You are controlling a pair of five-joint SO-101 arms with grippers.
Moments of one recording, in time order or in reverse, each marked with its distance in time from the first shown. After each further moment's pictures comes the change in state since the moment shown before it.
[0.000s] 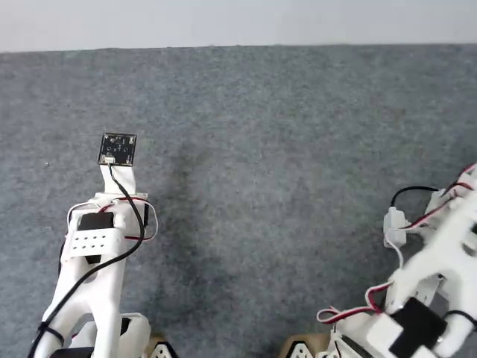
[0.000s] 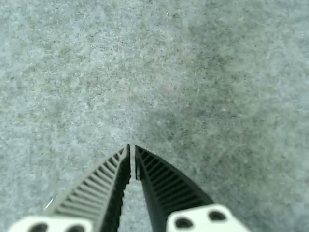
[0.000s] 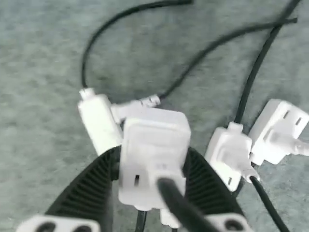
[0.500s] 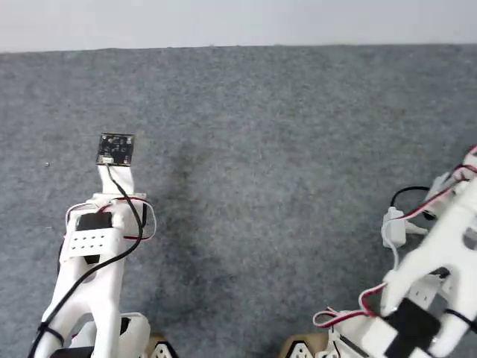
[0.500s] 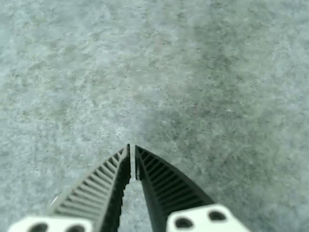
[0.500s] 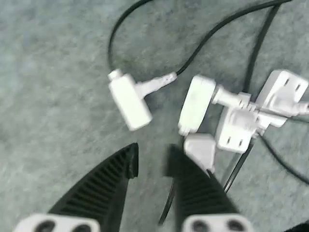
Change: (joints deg) left arm -1.6 0.0 0.0 0.0 0.0; right arm -5.7 -4.0 -15.4 21.5 -9.7
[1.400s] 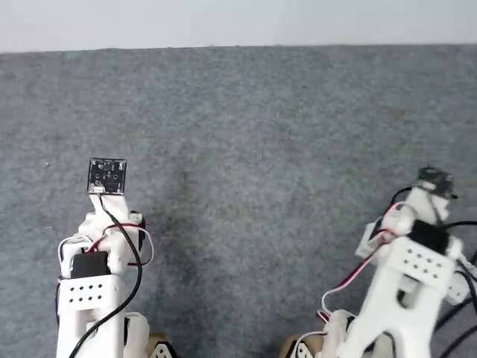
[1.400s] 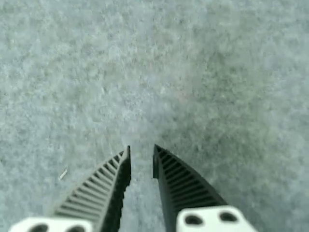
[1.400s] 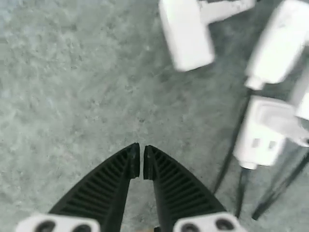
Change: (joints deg) left arm -0.5 -27.3 13.5 8.5 -0.2; right arm -11.7 -30.3 51.0 -18.7 -3.3
